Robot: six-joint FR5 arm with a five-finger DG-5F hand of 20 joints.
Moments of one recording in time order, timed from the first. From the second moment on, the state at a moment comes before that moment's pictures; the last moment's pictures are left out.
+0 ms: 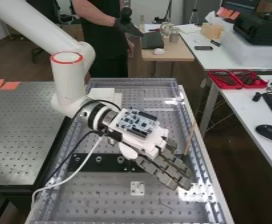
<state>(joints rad) 1.53 -2.18 -1.67 -2.55 -1.10 -0.60</state>
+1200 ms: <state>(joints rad) 1.58 -1.87 -1.79 -2.48 -1.20 -0.67</state>
